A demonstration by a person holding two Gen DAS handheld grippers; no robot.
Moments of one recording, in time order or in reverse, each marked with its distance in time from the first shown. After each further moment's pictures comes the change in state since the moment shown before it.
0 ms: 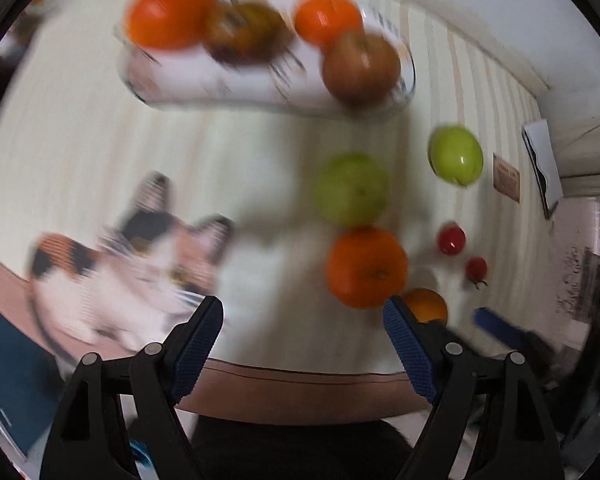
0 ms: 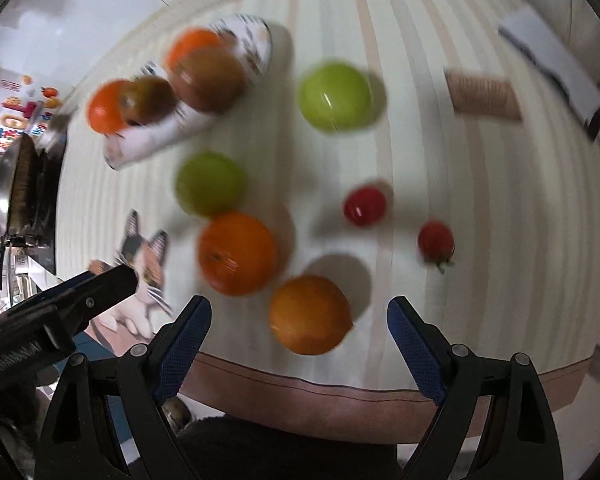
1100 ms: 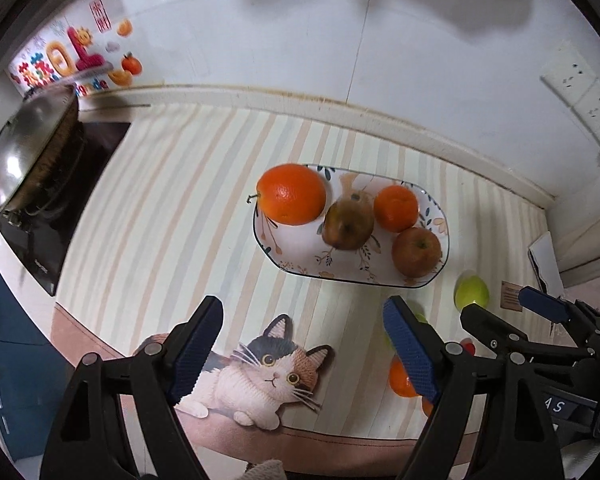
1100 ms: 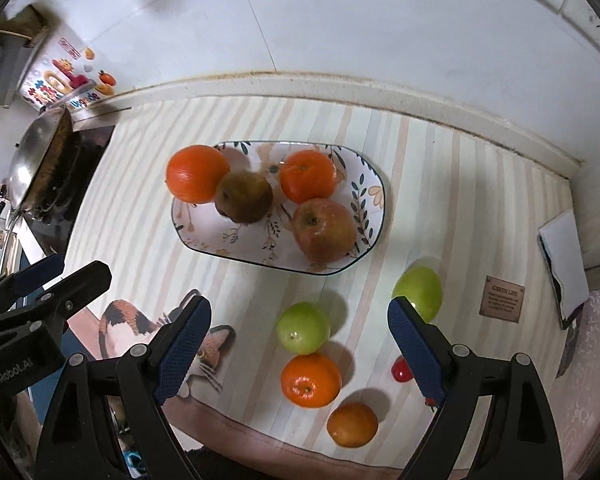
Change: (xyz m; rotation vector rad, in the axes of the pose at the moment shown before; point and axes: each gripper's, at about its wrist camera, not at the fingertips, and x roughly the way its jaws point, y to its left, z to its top) left arm -0.152 0.057 0.018 -0.032 -0.434 0.148; right arm -0.087 0.143 0.081 -0.310 -0.222 -0.091
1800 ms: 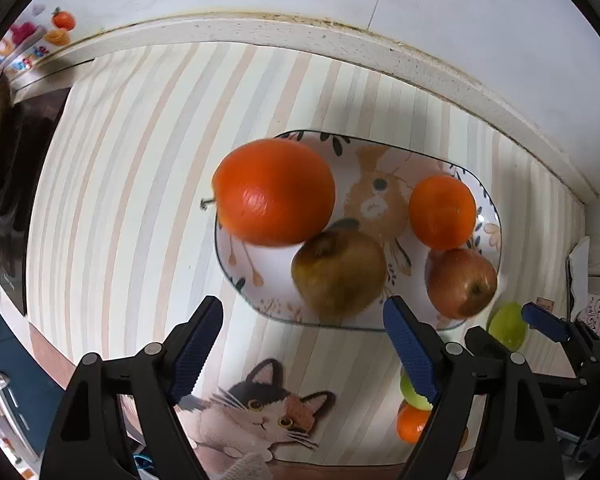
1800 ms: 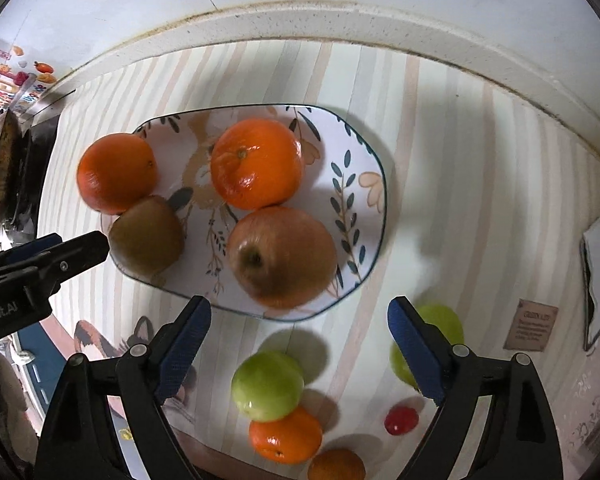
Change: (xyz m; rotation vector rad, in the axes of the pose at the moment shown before) left arm 0.132 -0.003 0.065 -0.012 0.305 -0.005; right arm 0.122 -0.051 0.058 0.057 0.222 -0.009
